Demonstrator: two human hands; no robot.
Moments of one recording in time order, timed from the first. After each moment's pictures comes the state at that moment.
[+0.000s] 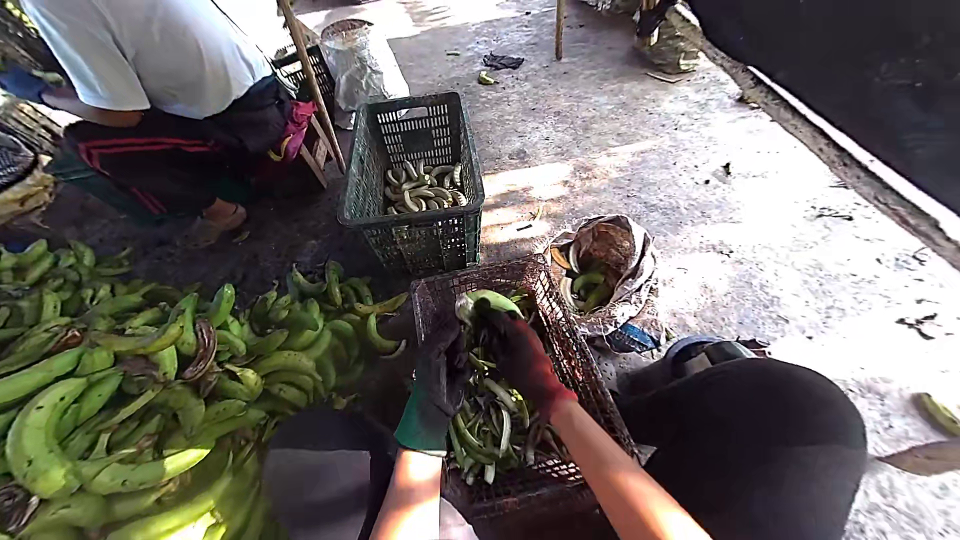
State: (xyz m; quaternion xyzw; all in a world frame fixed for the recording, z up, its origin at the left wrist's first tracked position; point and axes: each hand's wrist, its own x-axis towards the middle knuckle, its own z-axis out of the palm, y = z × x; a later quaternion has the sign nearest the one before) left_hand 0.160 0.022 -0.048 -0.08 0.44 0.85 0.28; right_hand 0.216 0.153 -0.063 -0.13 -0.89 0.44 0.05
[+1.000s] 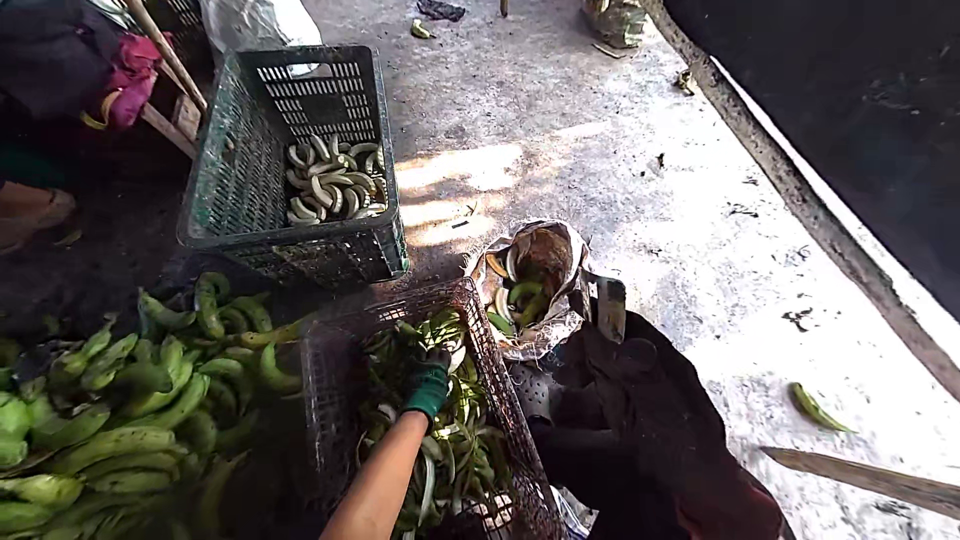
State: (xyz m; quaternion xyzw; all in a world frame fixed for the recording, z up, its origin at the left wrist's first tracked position) left_hand 0.122 0.171 -0.263 0.30 0.90 0.01 0.33; right_hand 0.274 0.326 0.005 -0.18 -0.64 0.71 0.24
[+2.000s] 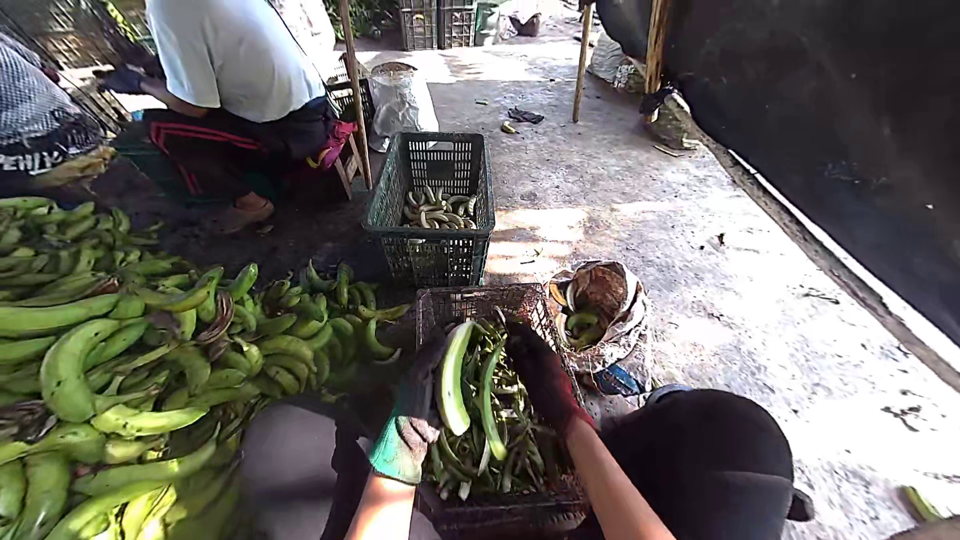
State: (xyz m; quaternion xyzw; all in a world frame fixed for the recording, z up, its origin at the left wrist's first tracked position) left_hand 0.195 -0.005 -0.021 -0.05 0.46 0.86 0.20; right_hand 0.244 0.177 -0.052 -0.21 -0.83 0.51 0.06
